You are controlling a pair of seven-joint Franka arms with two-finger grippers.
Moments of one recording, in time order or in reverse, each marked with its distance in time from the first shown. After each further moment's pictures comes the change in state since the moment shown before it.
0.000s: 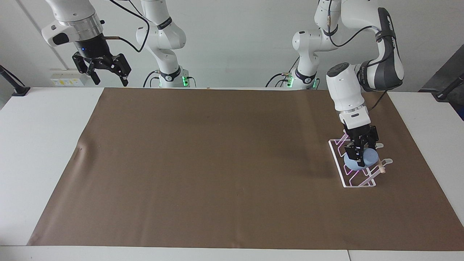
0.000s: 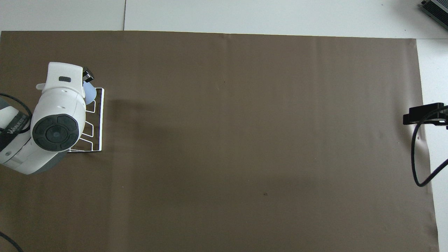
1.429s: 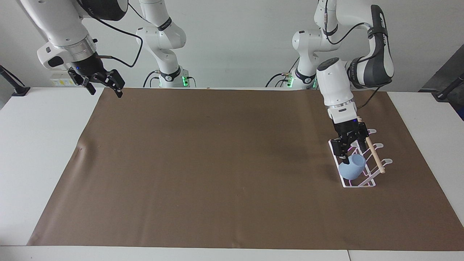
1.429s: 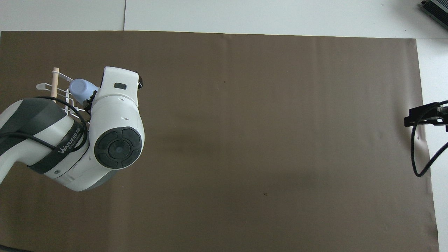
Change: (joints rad) left arm -0.271 -0.057 -0.029 0.080 -0.154 -0.264 -0.002; right arm 0.074 0.048 -0.109 -0.002 -0.026 -0.019 -0.016
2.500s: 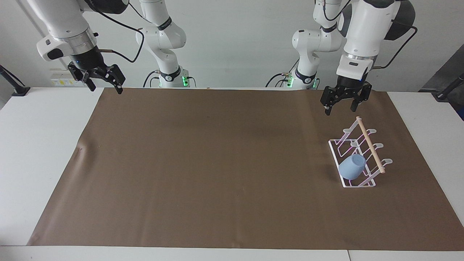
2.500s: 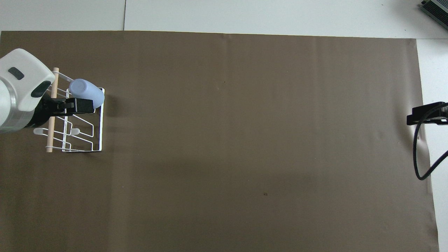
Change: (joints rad) left arm 0.180 -0.149 0.045 0.225 -0.805 -0.506 1.269; right arm 0.012 -0.025 0.001 0.001 0.000 0.015 0.010
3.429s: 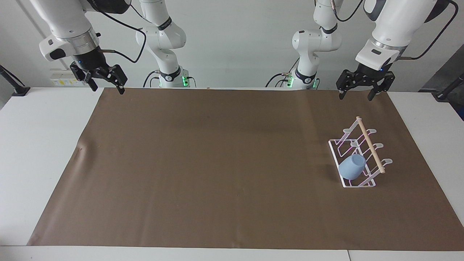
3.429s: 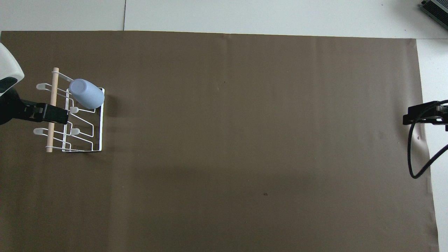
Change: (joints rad) left arm 0.040 0.070 0.014 0.175 -0.007 -0.252 0.213; right arm 0.002 0.000 0.014 0.000 0.000 -0.004 0.039
